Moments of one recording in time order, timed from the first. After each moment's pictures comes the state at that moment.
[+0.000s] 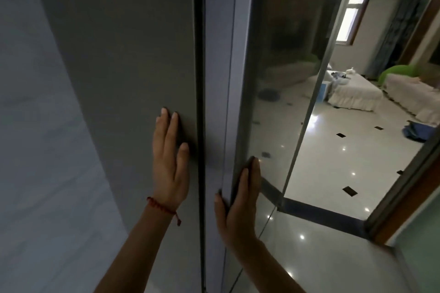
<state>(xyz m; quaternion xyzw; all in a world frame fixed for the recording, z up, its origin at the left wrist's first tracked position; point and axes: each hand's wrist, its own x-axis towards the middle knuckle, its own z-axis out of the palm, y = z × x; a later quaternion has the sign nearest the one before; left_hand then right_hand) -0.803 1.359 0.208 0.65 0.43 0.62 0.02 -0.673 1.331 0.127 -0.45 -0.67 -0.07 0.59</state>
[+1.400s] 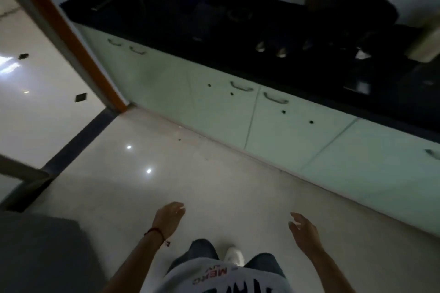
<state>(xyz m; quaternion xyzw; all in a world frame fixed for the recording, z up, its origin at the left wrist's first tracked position) -0.394 0.986 -0.085 0.88 0.19 -0.28 0.34 -0.403 0.631 -0.115 -0.87 0.23 0.25 0.36</state>
